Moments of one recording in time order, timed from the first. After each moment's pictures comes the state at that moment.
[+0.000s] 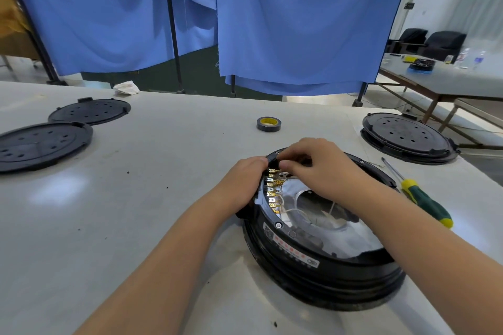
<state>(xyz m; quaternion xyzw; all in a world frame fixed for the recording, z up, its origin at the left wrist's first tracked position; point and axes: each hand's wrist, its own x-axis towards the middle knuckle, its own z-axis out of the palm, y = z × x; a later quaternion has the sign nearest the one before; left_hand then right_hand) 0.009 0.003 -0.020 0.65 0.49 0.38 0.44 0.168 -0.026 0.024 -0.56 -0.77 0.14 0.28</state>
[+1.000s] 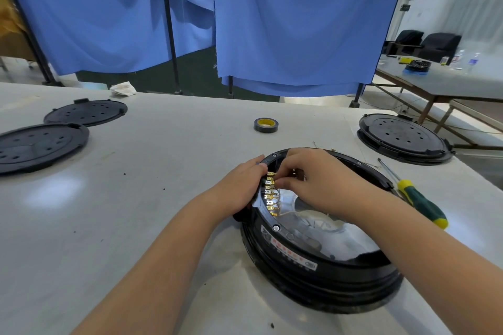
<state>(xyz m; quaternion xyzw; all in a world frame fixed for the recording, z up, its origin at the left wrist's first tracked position) 0.009 0.000 -0.016 0.67 0.51 0.31 0.45 0.165 -0.038 0.025 -0.53 -0.82 0.11 0.21</state>
